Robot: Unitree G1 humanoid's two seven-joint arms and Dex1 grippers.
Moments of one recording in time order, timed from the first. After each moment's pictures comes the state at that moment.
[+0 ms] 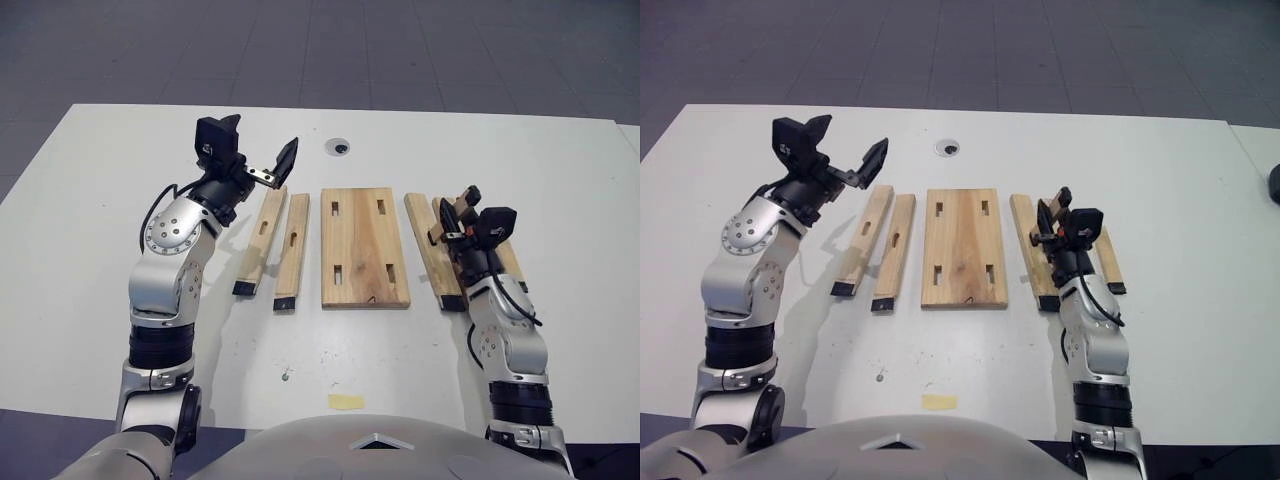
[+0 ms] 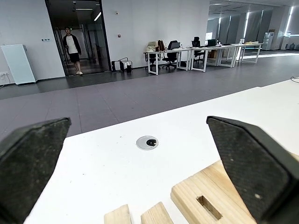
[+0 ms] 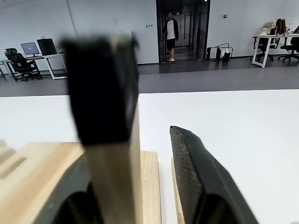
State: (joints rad) left arm -0.30 0.28 0.02 -0.25 -0.30 0.41 -0.34; right arm -0.01 -0.19 -0.11 -0.11 0.32 0.12 0.20
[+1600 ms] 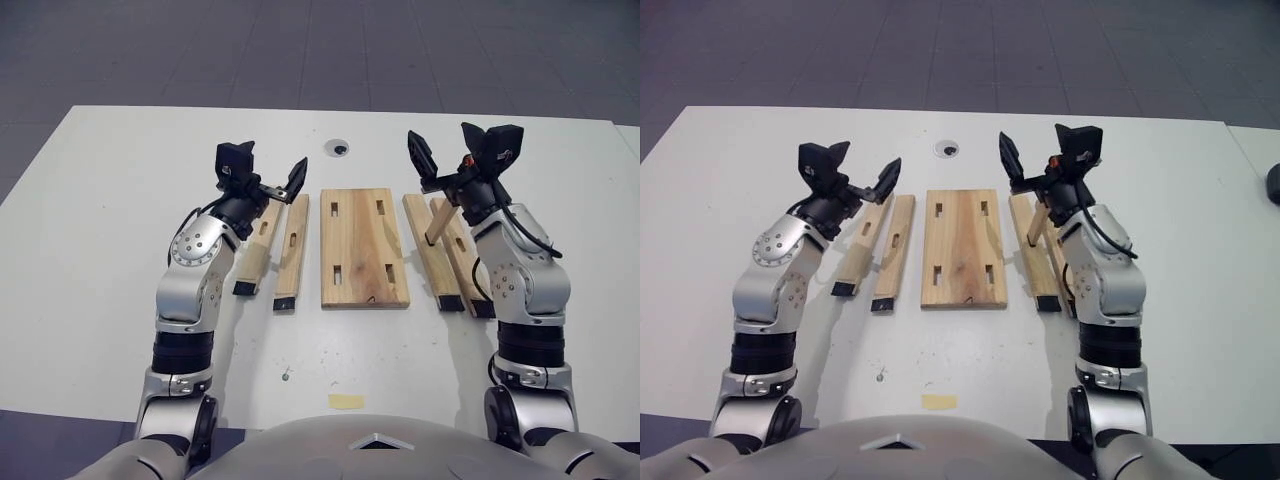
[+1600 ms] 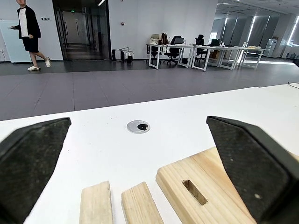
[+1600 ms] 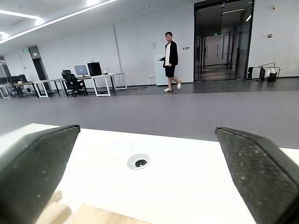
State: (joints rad) left arm -0.23 0.18 0.00 -0.19 -0.26 0.37 -0.30; right arm -0.28 -0.22 -0.11 -0.16 0.42 0.37 0.24
